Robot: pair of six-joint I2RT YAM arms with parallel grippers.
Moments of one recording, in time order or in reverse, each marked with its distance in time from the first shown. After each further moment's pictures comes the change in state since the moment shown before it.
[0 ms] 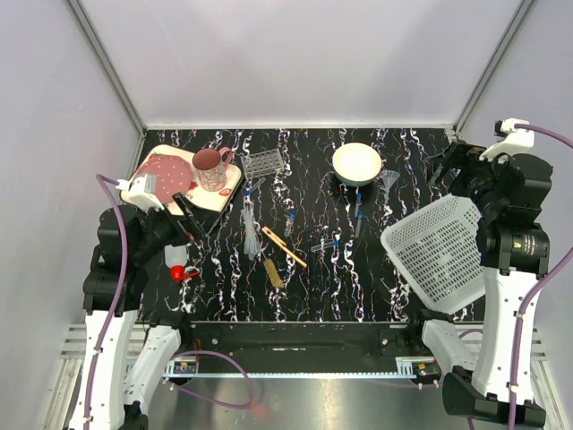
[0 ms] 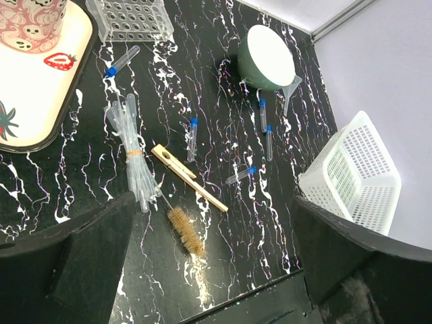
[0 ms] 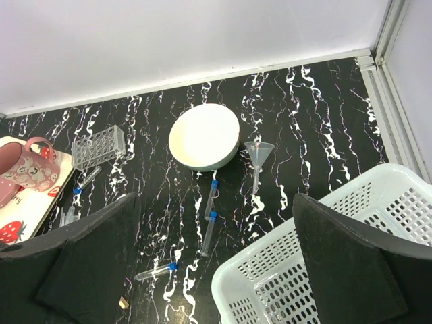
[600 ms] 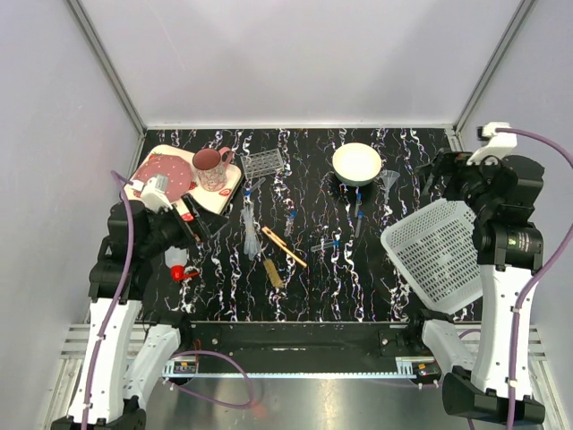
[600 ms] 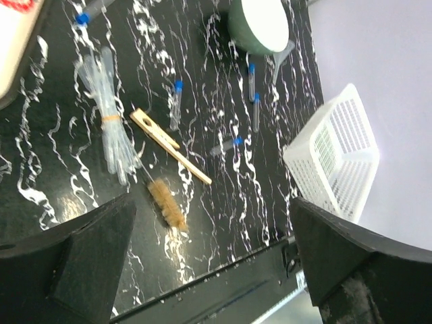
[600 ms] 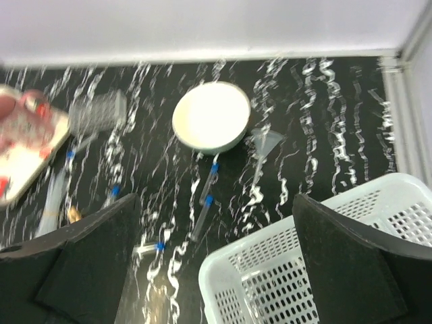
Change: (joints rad) left arm -0.003 0.049 -0.014 -0.039 0.078 -0.046; right arm 0.000 0.000 -0.050 0.021 -0.055 -0.067
